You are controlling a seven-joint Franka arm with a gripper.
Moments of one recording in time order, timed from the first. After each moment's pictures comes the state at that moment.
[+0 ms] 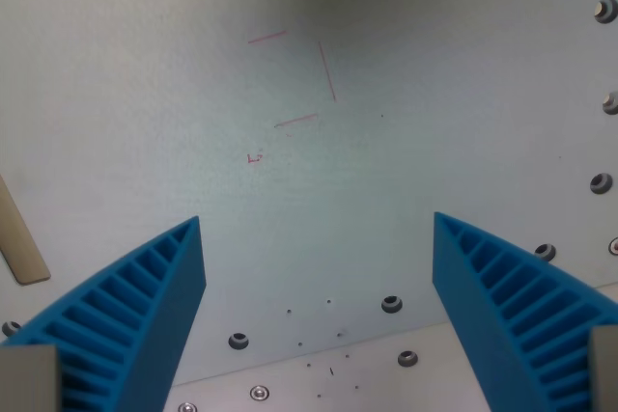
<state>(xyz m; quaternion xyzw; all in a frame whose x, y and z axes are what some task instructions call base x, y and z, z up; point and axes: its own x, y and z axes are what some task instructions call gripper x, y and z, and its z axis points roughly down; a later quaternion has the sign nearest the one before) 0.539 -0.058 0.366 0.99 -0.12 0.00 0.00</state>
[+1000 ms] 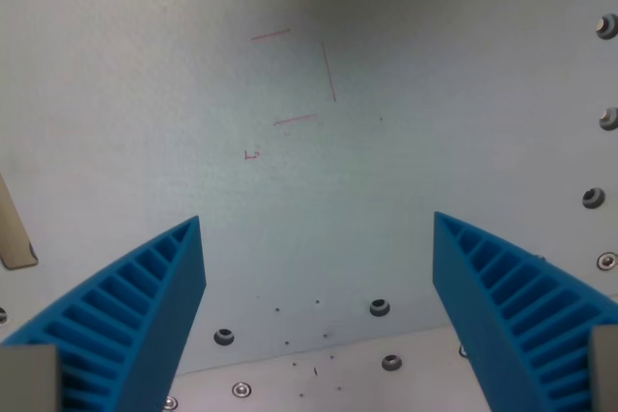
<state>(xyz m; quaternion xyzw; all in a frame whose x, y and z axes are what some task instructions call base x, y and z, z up) 0.539 -0.057 0.366 1.00 -0.08 0.00 0.00</state>
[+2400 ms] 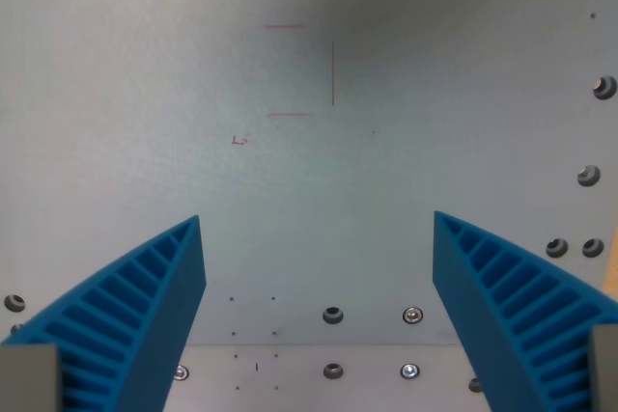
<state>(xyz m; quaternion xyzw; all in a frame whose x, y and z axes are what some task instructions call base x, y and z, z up) 0.539 -0.057 0.366 1.00 0.02 -0.01 0.00</state>
